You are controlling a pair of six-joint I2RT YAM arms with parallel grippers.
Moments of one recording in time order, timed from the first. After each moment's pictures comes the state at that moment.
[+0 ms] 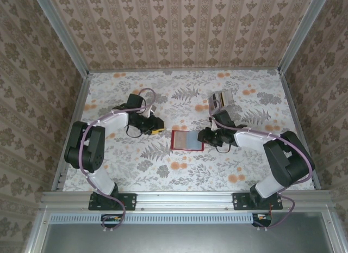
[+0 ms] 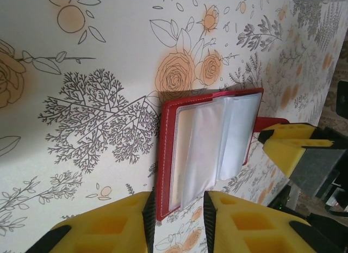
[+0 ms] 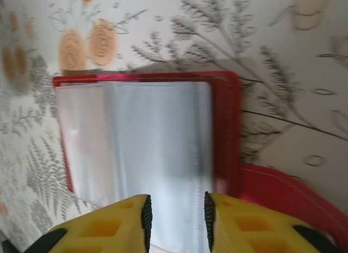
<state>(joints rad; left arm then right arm) -0.35 1.72 1.02 -0.47 0.72 -0.51 0.42 1.55 0.73 -0.18 -0.36 0.71</state>
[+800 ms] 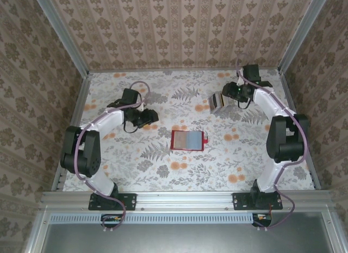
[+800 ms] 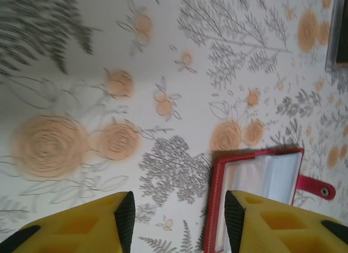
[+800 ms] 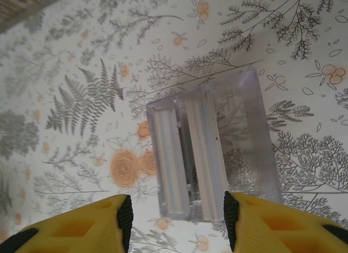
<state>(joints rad) -0.30 1.64 1.07 -0.50 0.44 -0.49 0.02 1.84 1.45 -0.55 -0.26 0.36</state>
